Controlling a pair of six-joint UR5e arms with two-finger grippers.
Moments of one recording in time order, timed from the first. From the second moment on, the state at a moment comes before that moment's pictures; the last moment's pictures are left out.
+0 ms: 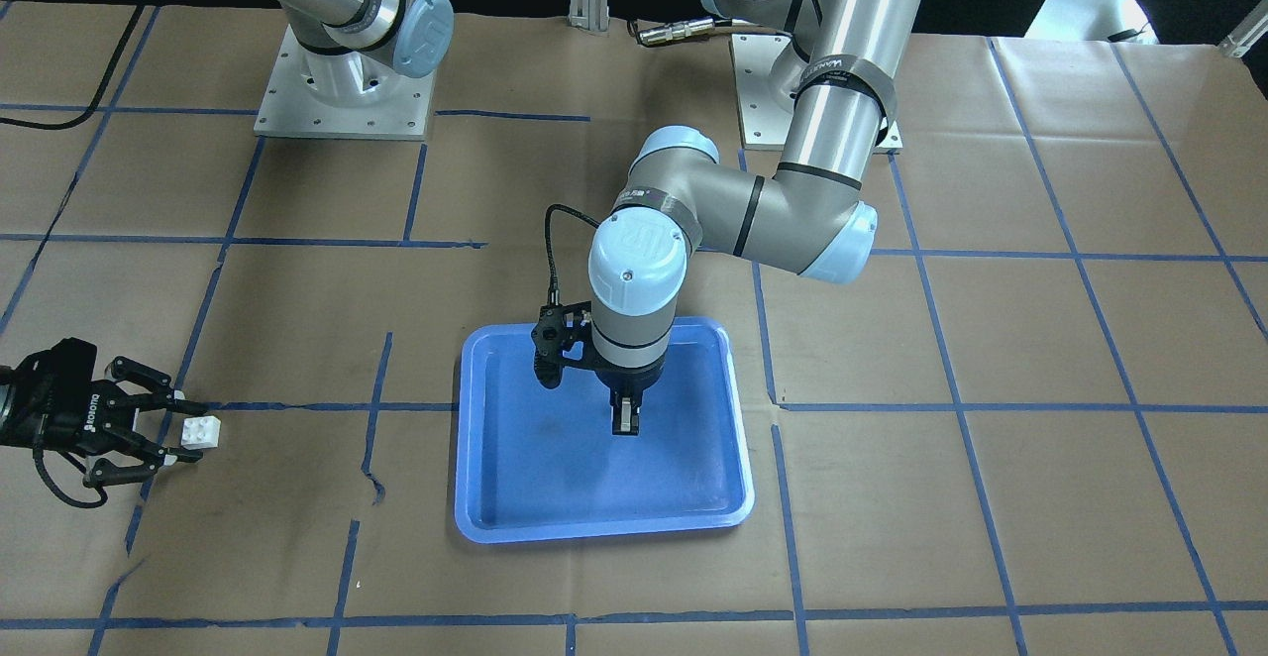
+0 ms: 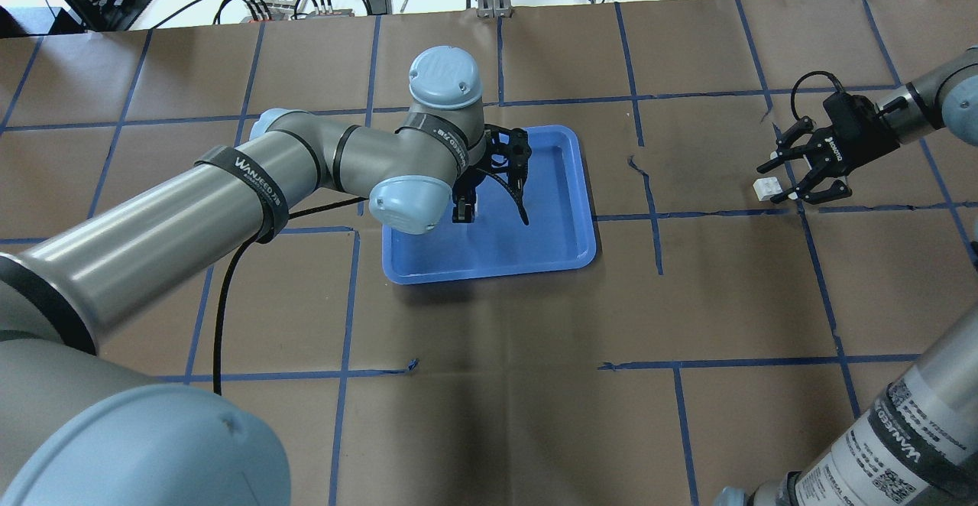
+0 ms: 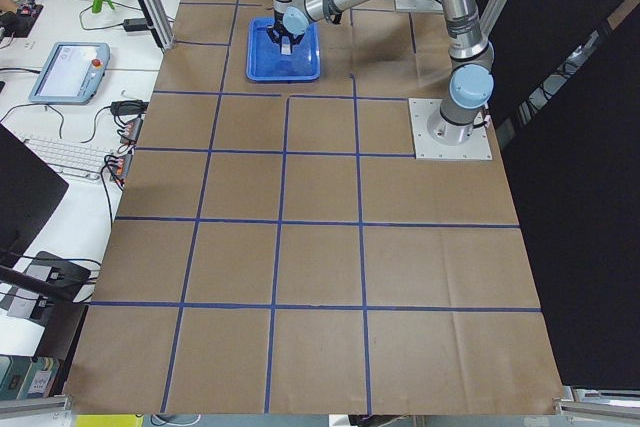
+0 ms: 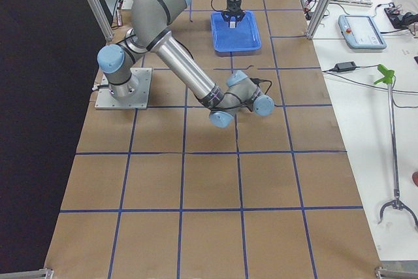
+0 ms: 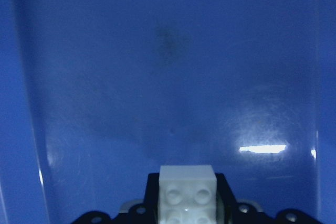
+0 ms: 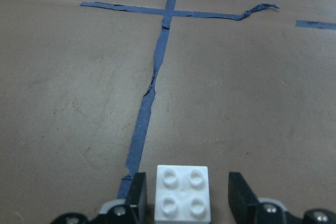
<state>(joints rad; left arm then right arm) -1.89 -2.11 -1.67 -0.92 1.59 1.30 1.00 -0.92 1.56 -1.67 -1.04 -2.45</state>
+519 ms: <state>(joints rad) -1.89 -2.15 -1.67 -0.91 1.59 1.29 1.00 -0.93 1.55 -1.70 -1.04 -2.45</state>
